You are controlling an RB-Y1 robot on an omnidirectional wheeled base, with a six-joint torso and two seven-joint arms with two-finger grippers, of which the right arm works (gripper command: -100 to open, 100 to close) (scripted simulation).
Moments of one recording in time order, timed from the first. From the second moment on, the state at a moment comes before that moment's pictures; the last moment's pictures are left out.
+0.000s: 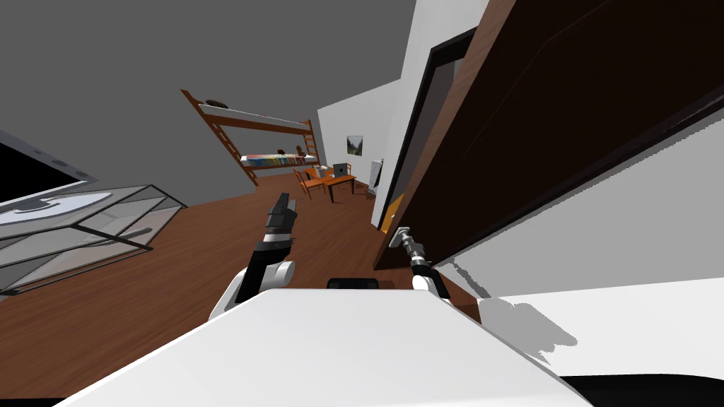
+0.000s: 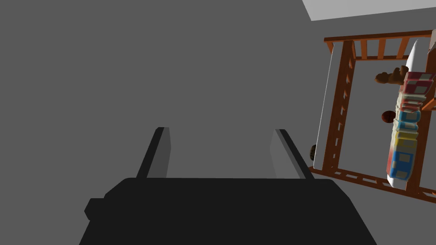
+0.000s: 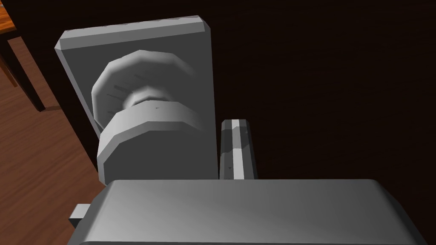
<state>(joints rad) 0.36 -0.45 0.17 -1.57 -1.01 -0.45 -1.02</state>
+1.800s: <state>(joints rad) 0.34 -0.50 0.23 -1.57 -0.98 -0.49 -1.06</state>
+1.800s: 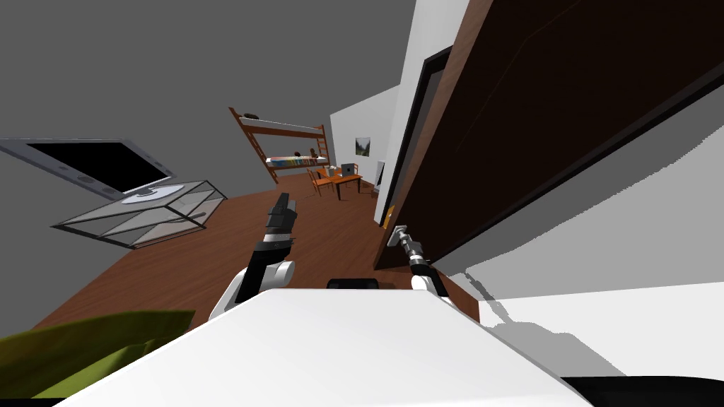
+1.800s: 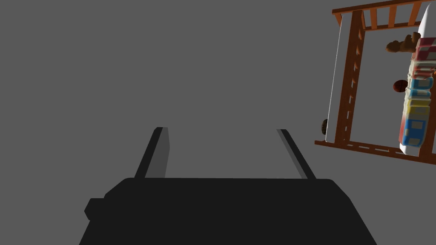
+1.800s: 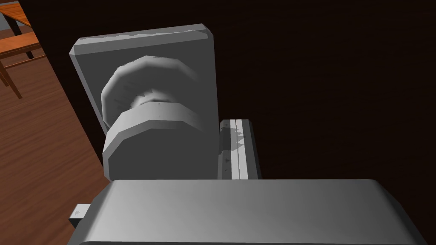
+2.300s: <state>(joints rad) 0.34 -0.50 0.24 -1.57 -0.98 -0.50 -1.06</state>
